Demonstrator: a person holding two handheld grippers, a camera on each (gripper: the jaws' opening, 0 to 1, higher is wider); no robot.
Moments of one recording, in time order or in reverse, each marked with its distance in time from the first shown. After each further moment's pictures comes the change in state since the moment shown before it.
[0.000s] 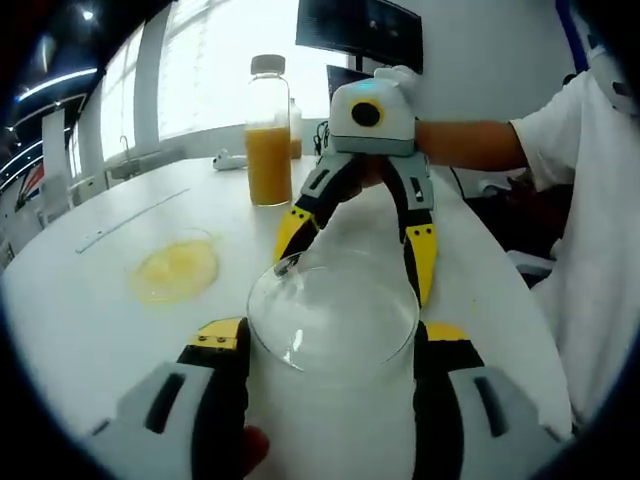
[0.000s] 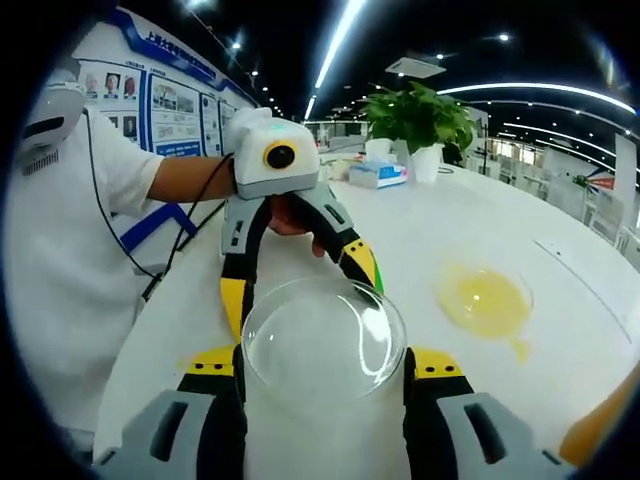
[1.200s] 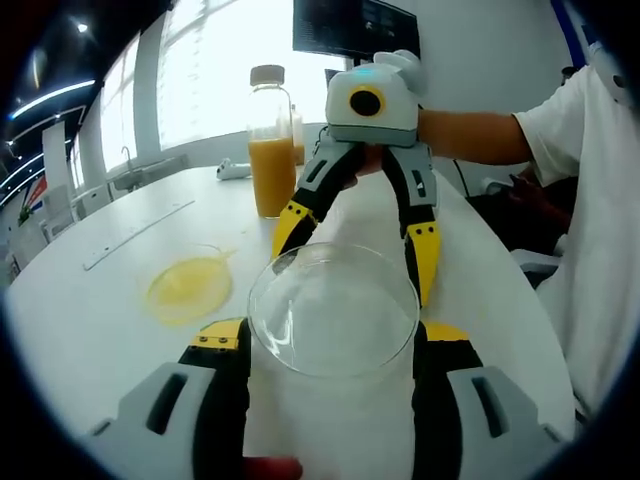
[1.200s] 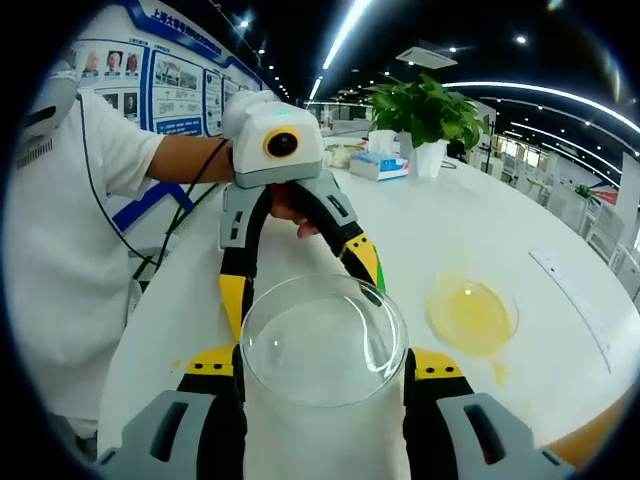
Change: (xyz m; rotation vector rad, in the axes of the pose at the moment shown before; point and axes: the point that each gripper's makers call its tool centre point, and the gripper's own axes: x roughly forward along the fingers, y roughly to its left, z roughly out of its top) left arm -0.003 0.011 0.011 0.046 -0.006 0.031; right arm -0.005 -0.007 0.015 -0.095 0.099 -0.039
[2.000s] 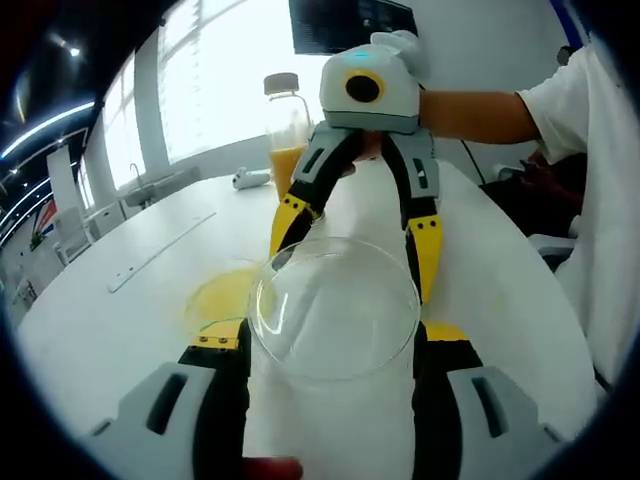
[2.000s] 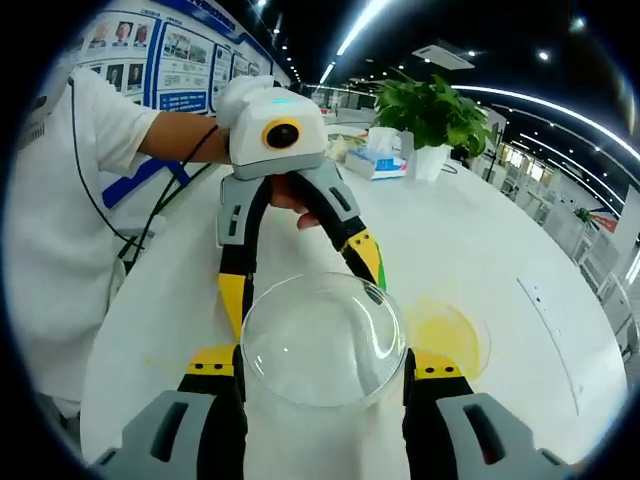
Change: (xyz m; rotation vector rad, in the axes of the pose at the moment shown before) left arm -0.009 0.033 0.010 0.085 0.006 0.061; right arm 0.005 -0.035 0.018 -0.087 0.061 -0.036
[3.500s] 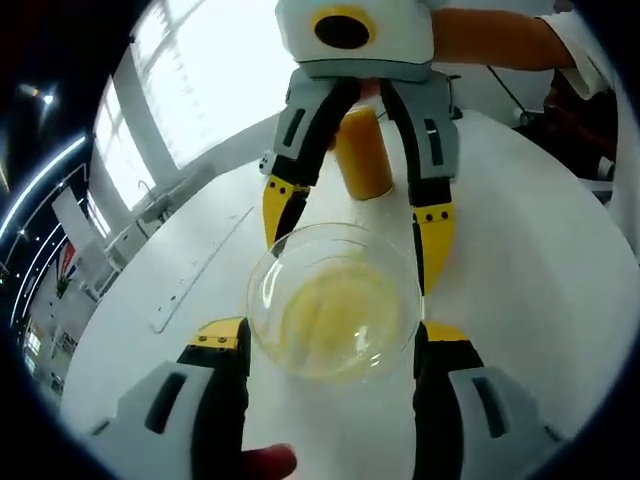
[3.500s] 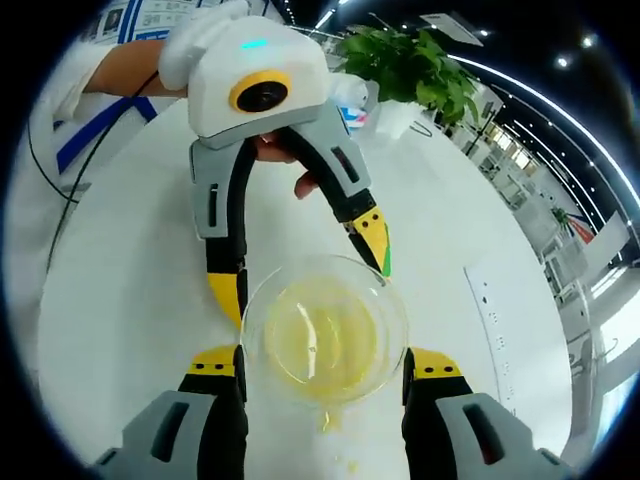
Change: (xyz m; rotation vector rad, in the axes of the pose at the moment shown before) left arm 0.037 0.090 -0.005 0.190 0.138 0.086; right arm 0.018 -0.095 -0.016 -0.091 0.265 -0.143
